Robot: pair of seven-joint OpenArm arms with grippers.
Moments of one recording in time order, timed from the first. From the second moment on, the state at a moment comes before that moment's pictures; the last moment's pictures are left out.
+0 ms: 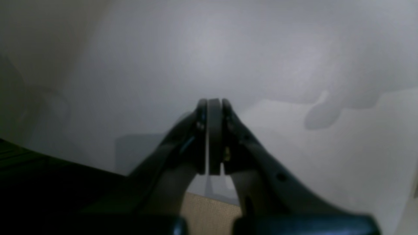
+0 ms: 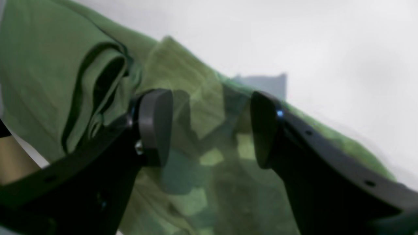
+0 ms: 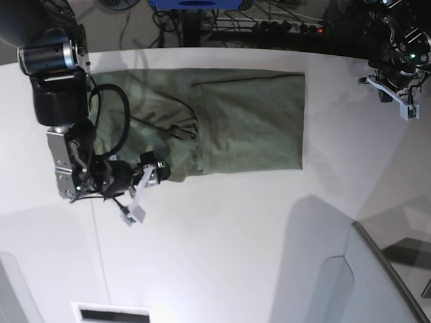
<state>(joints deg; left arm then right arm) 15.7 -11.2 -44.9 78.9 -0.6 -30.2 30.1 21.4 4.8 -2.7 48.6 20.4 33.0 -49.3</state>
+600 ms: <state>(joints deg) 15.7 -11.2 -44.9 78.9 -0.6 -30.2 30.1 21.6 4.8 -2.7 48.5 20.4 33.0 -48.8</state>
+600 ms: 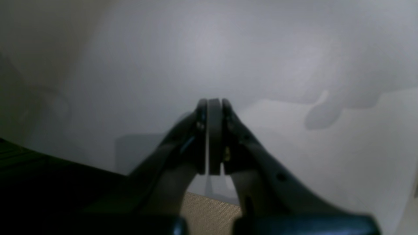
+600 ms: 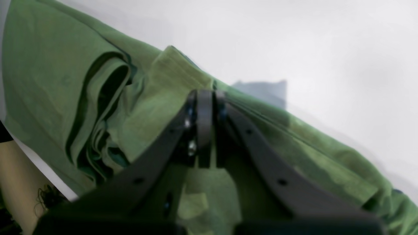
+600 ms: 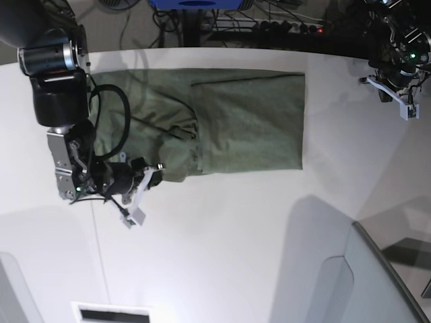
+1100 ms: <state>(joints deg) 15.6 -11.2 -44.9 78.9 -0.6 -30.2 30.1 14.7 4.4 -0.5 63.9 21.1 32.8 -63.5</state>
